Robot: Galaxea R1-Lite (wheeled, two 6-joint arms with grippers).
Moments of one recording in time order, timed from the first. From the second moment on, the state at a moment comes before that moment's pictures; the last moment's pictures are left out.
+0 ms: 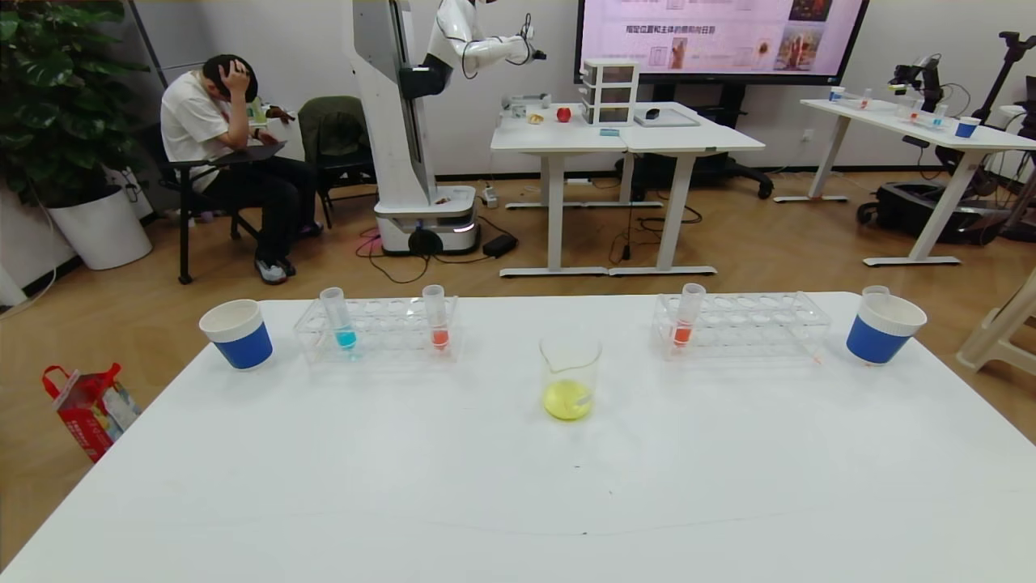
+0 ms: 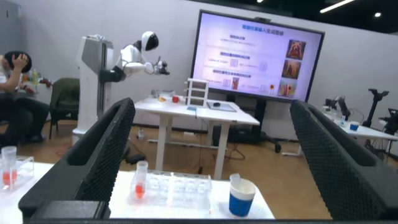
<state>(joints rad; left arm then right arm) 0.00 0.00 0.00 0.01 -0.02 0.01 -0.01 0.34 -0.39 -0.48 0.02 -0.09</state>
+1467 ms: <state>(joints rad) -0.01 0.14 -0.20 -0.02 -0.01 0.03 0.01 0.00 0.00 0.01 0.01 -0.03</state>
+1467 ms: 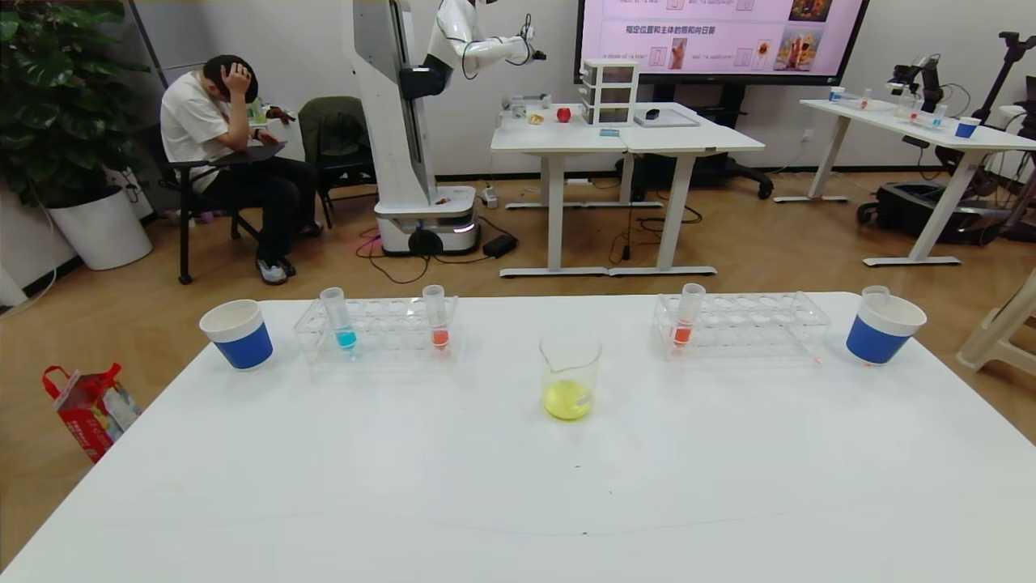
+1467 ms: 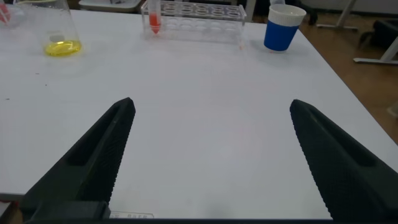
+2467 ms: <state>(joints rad) -0.39 1.52 -0.49 -1.07 0.37 -0.04 0.01 0.00 0.00 0.01 0.01 -0.03</state>
